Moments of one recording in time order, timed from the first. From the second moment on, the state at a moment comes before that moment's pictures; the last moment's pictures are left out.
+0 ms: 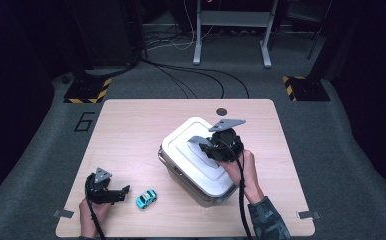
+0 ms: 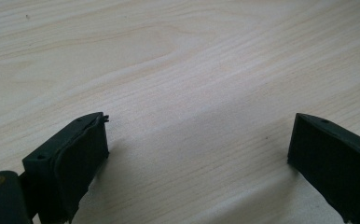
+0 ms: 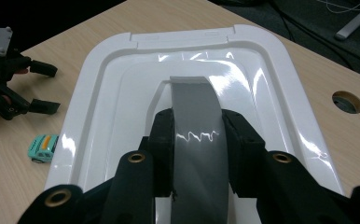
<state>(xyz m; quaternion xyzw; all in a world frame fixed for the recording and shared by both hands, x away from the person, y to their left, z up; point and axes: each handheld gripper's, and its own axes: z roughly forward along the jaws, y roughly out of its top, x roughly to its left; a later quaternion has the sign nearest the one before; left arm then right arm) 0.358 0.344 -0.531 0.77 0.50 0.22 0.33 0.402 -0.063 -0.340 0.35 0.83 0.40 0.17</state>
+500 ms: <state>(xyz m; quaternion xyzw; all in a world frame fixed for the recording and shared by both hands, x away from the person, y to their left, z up) 0.358 0.344 -0.531 0.77 0.50 0.21 0.33 0.402 -0.091 -0.326 0.37 0.81 0.40 0.19</state>
